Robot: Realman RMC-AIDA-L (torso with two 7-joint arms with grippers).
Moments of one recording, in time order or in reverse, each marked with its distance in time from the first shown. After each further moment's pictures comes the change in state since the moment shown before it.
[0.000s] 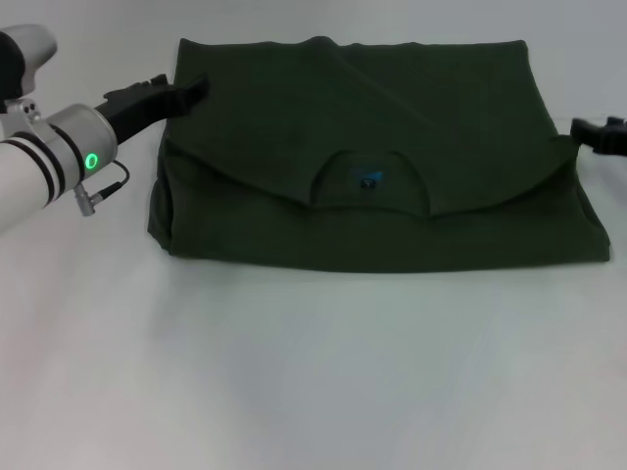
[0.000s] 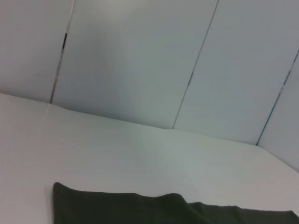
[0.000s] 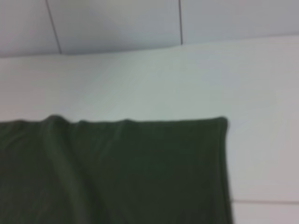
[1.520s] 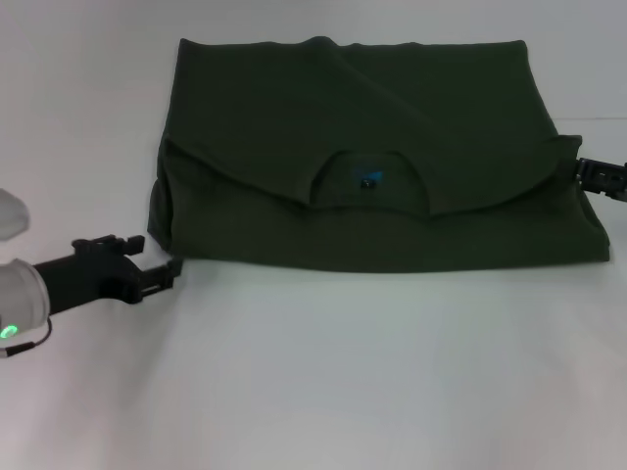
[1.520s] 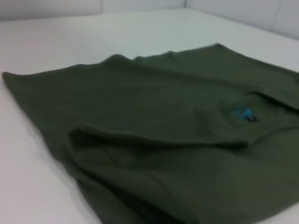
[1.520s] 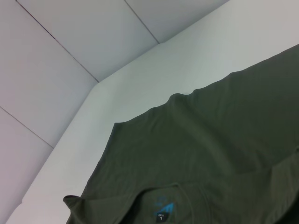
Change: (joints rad) left arm 0.421 -0.046 0.455 0.379 0.191 0.311 -0.085; right arm -0.215 -0.060 -0.163 -0.189 0.074 -0.640 0.527
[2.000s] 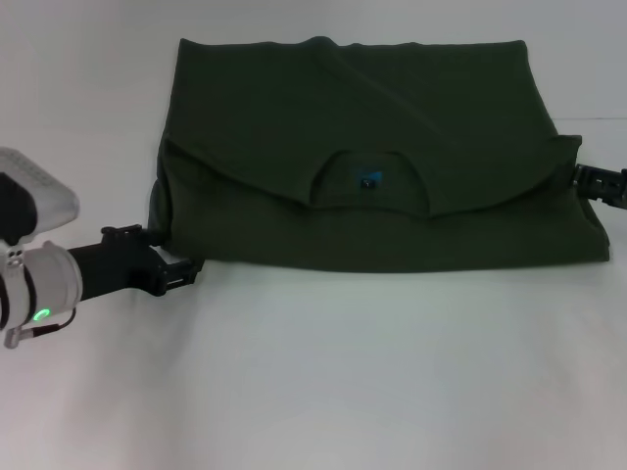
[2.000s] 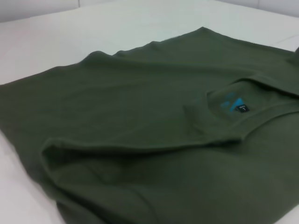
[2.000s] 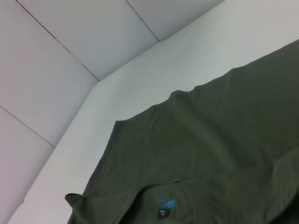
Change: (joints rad) left arm -0.044 0.000 0.124 -0.022 0.002 -0.103 0.006; right arm -0.007 0.007 0.000 0.005 0.002 -0.001 0.001
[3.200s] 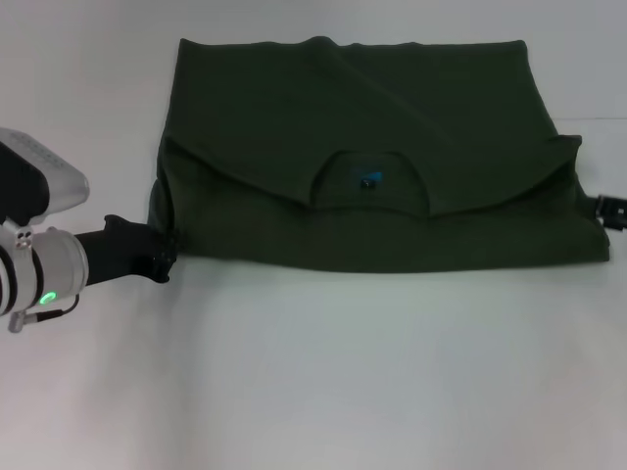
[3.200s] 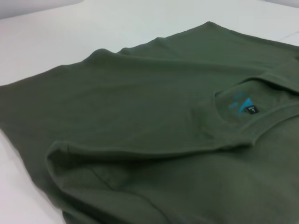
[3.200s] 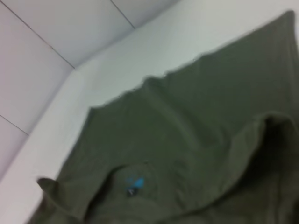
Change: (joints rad) left arm -0.023 0.003 0.047 0.023 0.033 -0.040 -0.083; right arm -0.018 -0.037 -0.009 0.002 -0.100 0.007 0.061
